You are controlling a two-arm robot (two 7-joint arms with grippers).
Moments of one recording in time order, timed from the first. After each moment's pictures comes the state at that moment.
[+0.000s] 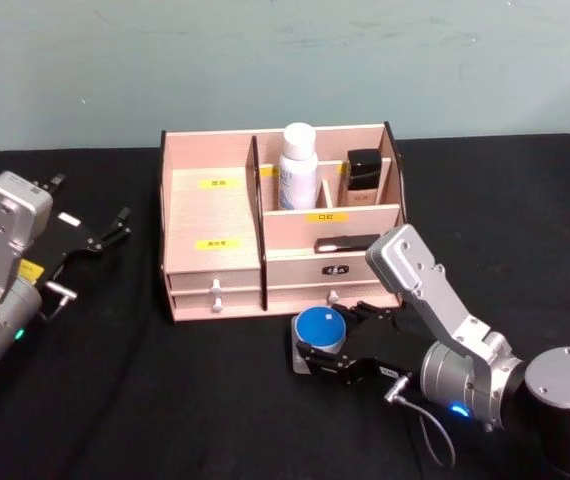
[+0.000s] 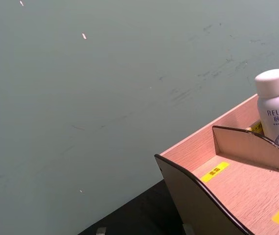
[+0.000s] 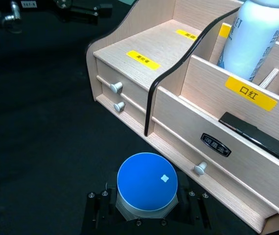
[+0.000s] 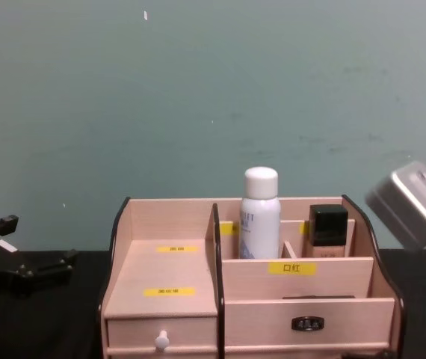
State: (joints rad) left arm -0.20 0.60 0.45 -1.41 -0.25 -0.12 0.03; right arm 0.06 0.41 -0.44 -1.72 0.15 0.44 0.38
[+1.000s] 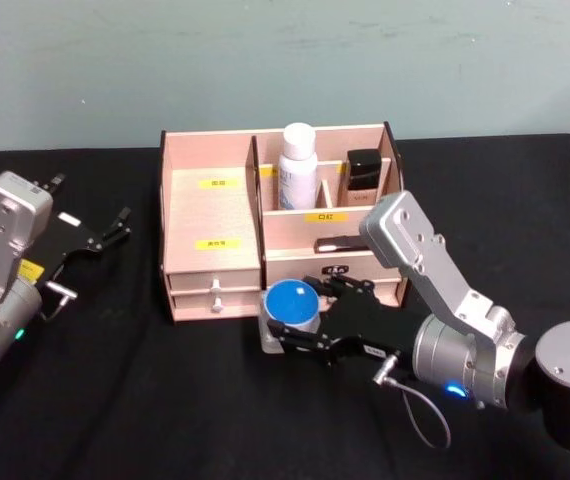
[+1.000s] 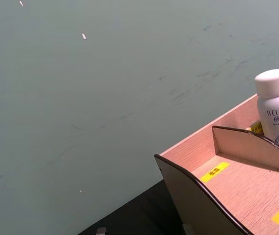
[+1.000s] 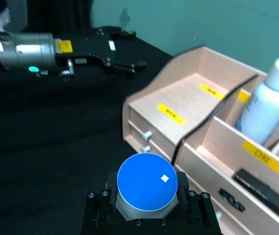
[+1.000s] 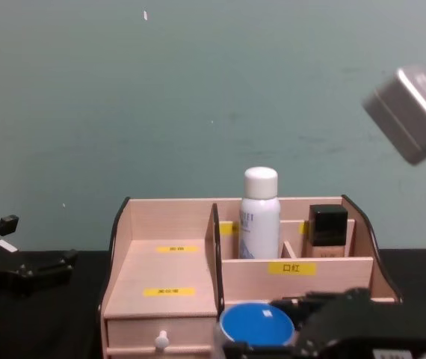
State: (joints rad) left arm -0.20 0.60 0.45 -1.41 -0.25 -0.12 0.03; right arm 0.08 0.45 -0.46 -1.84 0.21 0.44 0.43
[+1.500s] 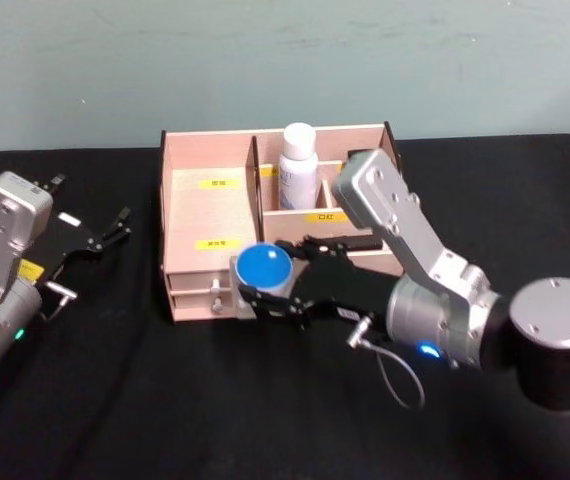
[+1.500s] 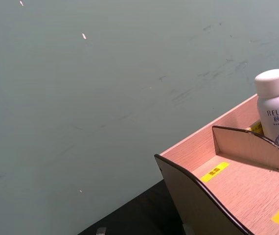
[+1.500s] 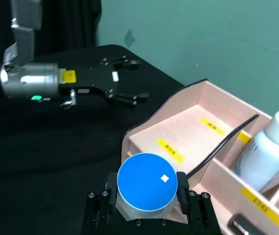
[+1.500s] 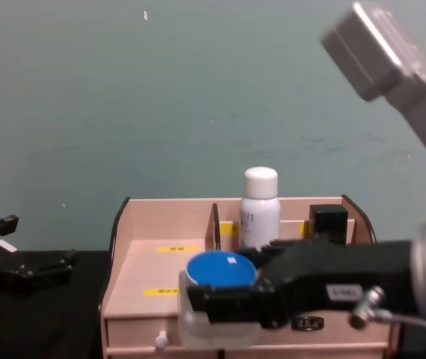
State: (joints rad) left arm -0.20 0.60 0.45 -1.41 -0.25 -0.12 0.03; right arm 0.19 0.42 -0.51 -1.82 0.21 0.45 0.44
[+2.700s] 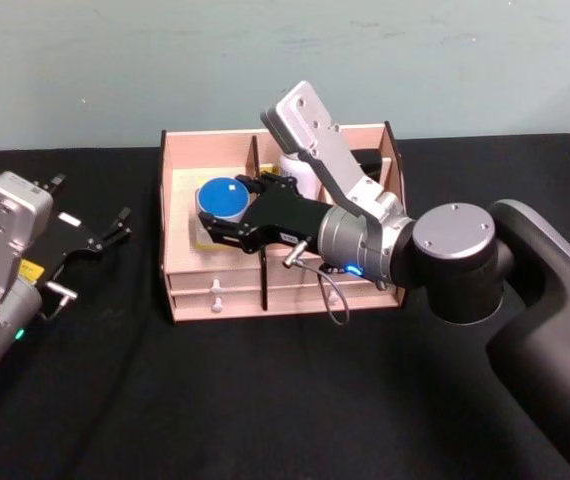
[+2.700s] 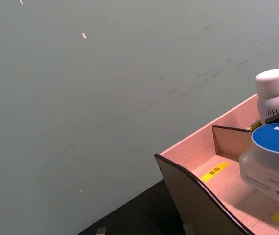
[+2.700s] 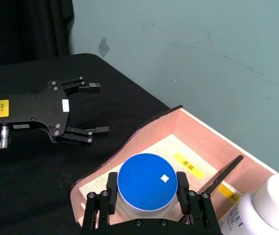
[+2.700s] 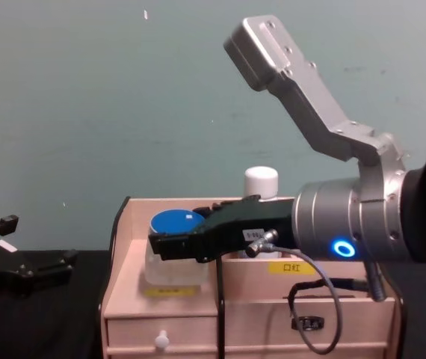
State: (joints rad) left arm -0.20 0.60 0.45 -1.41 -0.25 -0.12 0.03; right arm 0.46 0.21 -0.57 -1.44 0.14 0.38 0.40
